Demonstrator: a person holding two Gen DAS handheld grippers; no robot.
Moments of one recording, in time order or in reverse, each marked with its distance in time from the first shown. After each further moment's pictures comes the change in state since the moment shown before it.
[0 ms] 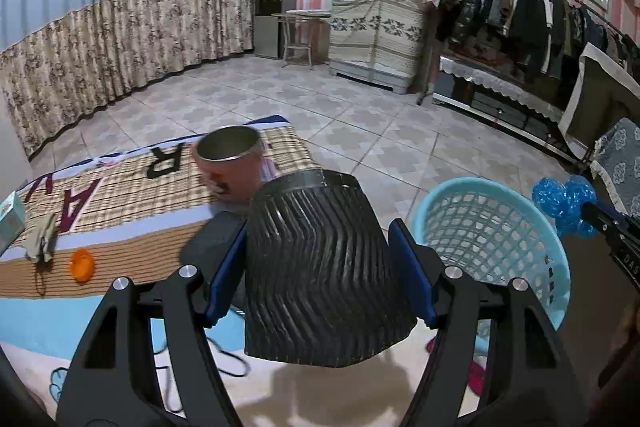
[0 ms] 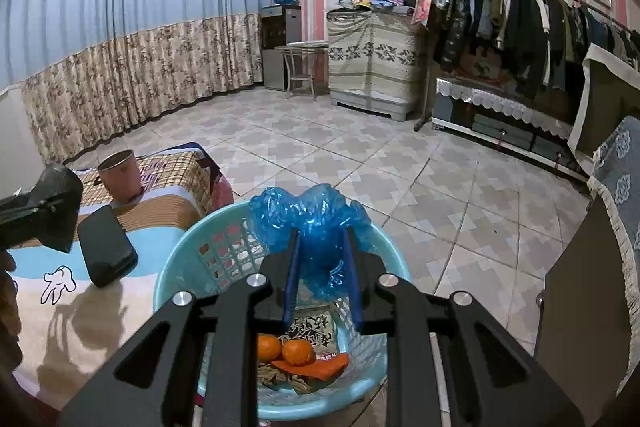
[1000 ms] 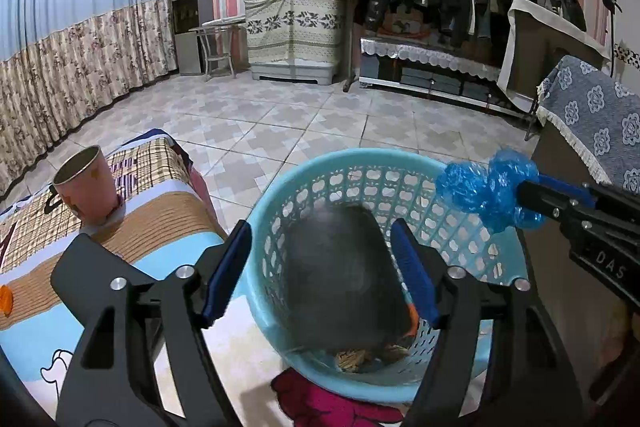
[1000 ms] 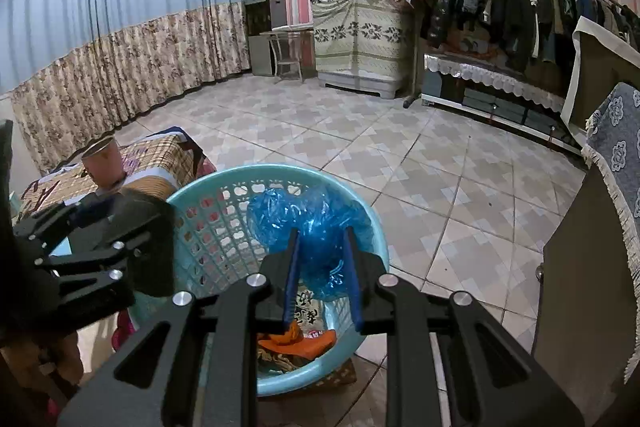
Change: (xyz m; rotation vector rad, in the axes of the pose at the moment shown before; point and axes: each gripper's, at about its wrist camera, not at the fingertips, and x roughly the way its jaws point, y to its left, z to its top) left arm 0.033 -0.115 -0.028 0.184 -0.019 -0.184; right arm 0.011 -0.027 -0.019 0.052 0.069 -0.017
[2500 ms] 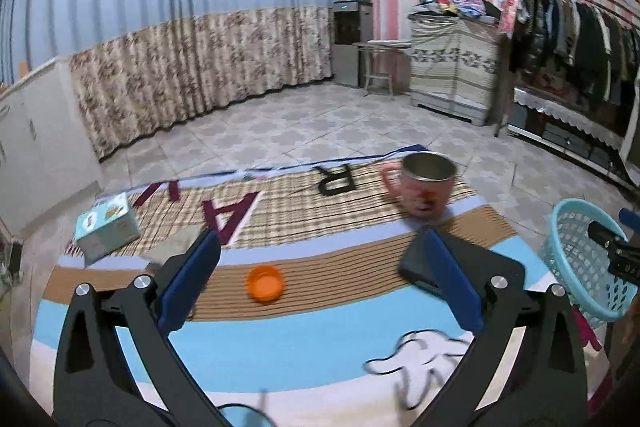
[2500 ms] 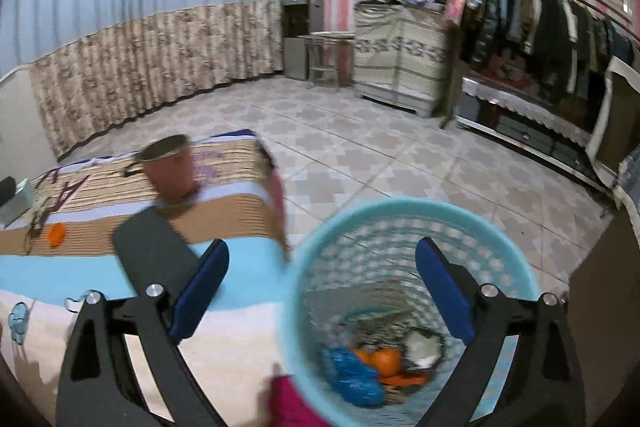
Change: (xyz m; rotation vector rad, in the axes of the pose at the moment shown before) left arm -0.147 0.272 -0.034 -0.252 -0.072 0.457; right arm 0.019 0.189 0.014 -0.126 -0.033 0.074
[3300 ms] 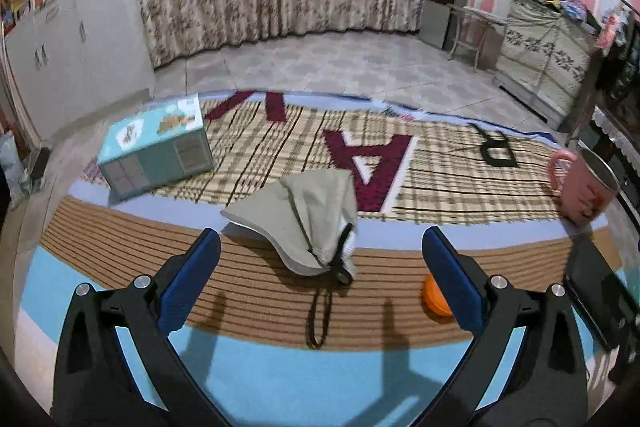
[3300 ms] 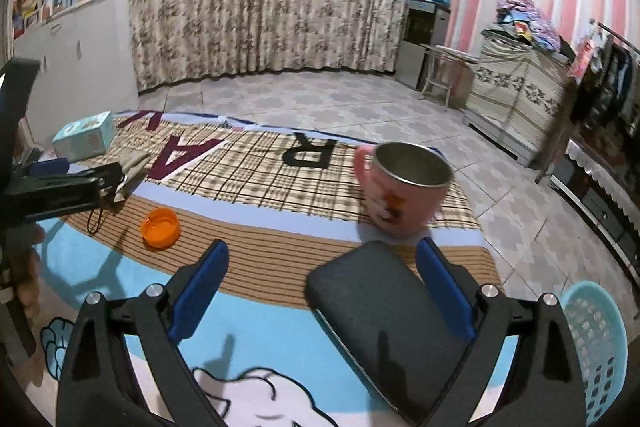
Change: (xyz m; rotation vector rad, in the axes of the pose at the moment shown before) left arm 0.108 0.132 -0.028 -0.243 0.227 0.188; right arm 0.046 0.198 0.006 -0.304 0.037 0.245
